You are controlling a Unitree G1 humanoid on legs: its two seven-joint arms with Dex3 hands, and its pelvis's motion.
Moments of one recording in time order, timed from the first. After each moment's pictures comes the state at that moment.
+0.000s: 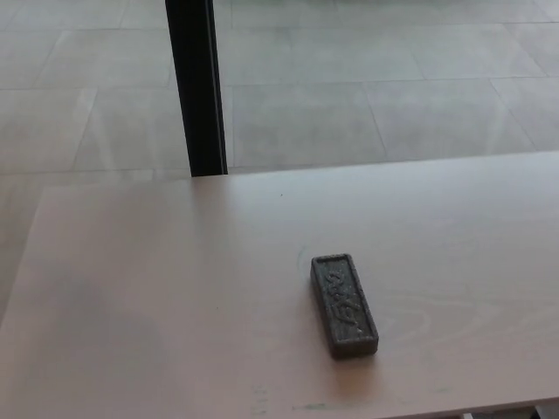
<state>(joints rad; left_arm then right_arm) 0.04 0.49 0.45 1.00 -0.11 -0.08 -0.03 -0.06 -0.62 -0.64 1.15 0.11 -0.12 -0.03</state>
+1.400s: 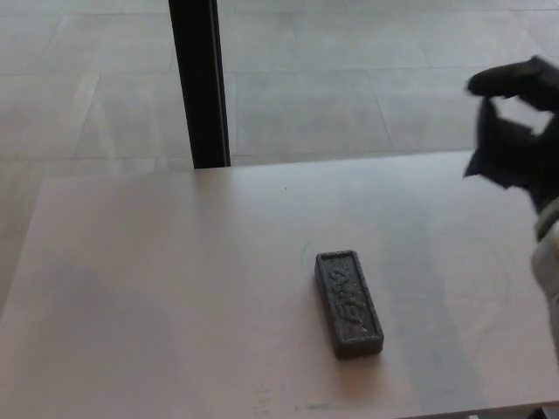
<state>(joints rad) 0.01 0.49 0.49 1.03 -0.18 -0.08 -0.05 -0.59 -0.20 -0.01 0.24 0.18 0.11 -0.10</state>
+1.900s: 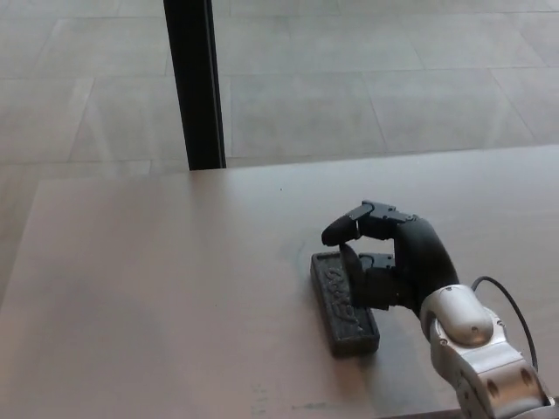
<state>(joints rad) 0.00 0.49 0.49 1.03 -0.19 -0.06 -0.05 -0.48 -0.12 0.21 0.36 0.06 0.18 -0.04</state>
